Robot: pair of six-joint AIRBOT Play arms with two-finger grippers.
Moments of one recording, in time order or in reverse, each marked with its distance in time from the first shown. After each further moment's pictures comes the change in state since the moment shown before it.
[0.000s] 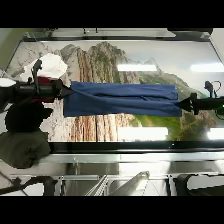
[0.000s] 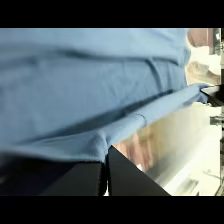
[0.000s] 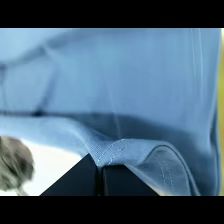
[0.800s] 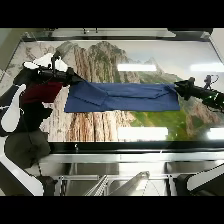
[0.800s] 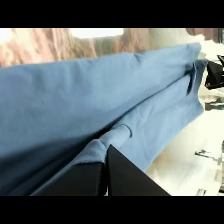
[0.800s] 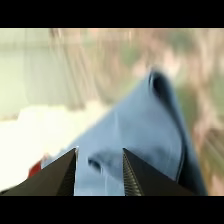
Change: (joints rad) left arm -0.062 -0.541 0.597 0.000 -0.084 -0.059; right arm 0.056 -0.256 0.177 0.457 -0.261 -0.038
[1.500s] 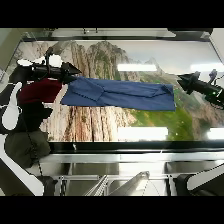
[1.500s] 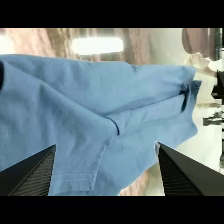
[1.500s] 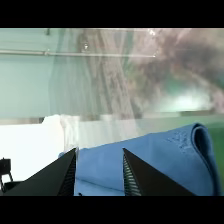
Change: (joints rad) left arm 0.055 -0.032 0.084 -0.018 -0.011 -0.018; right arm -0.012 -0.003 0.068 0.066 0.085 -0.064
